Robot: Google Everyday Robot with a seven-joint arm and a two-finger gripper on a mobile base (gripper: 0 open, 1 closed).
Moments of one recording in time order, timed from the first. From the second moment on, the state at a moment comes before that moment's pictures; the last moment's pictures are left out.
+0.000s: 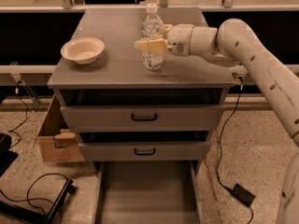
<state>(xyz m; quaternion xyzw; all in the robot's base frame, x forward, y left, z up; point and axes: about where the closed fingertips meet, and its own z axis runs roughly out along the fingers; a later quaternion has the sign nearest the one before) 0.742 -0.006 0.924 -0.43 0.60 0.34 0.58</state>
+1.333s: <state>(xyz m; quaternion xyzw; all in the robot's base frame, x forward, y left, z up) 0.723 0.001 0.944 -0.43 0.58 0.34 0.60</state>
